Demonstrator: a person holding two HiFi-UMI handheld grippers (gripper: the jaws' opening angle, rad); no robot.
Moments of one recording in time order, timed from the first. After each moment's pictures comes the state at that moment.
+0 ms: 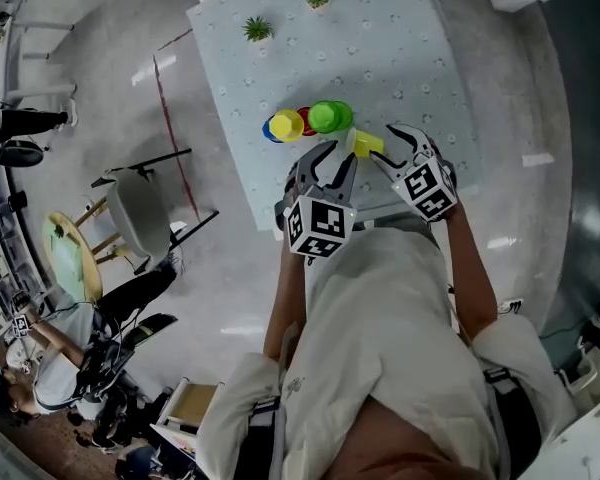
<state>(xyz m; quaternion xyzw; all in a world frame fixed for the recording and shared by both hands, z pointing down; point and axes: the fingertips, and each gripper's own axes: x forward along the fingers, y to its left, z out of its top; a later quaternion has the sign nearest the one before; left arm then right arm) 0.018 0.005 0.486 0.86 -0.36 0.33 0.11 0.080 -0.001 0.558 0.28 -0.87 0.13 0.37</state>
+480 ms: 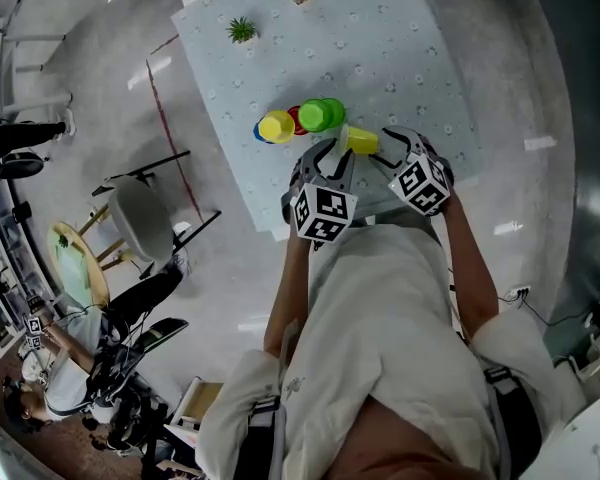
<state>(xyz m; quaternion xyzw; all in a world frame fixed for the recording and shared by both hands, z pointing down) 0.034 0.010 0.550 0.85 -0.34 0.36 0.14 0.095 0.022 0.608 0.25 -0.86 0.15 0.41</state>
